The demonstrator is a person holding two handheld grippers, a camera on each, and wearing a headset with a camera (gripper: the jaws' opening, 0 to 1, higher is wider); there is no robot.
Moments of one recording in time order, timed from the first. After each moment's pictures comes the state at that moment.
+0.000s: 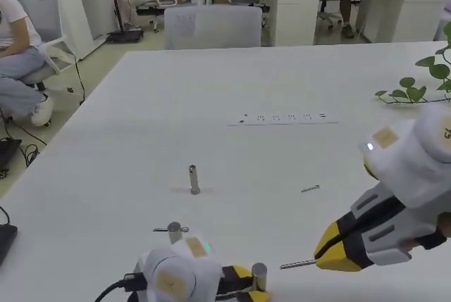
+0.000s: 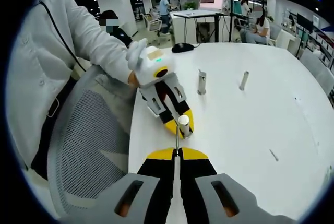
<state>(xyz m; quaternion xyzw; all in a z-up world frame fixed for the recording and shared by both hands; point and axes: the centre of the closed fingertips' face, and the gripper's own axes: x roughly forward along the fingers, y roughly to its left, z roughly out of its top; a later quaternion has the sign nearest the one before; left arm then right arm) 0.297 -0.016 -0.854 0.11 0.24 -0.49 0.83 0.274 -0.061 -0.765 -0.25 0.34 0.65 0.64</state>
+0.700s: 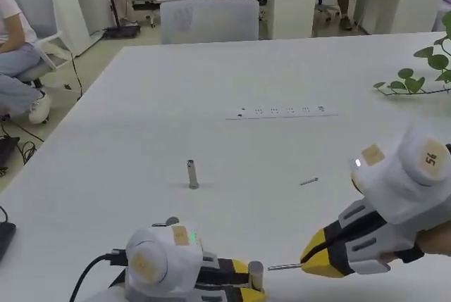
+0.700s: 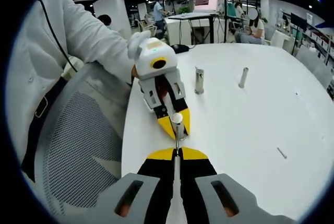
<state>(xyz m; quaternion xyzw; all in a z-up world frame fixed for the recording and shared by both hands) 0.288 -0.016 -0.853 0.12 0.21 -0.58 0.78 0.280 -0.052 -0.794 -0.22 0.32 0.64 0.67</state>
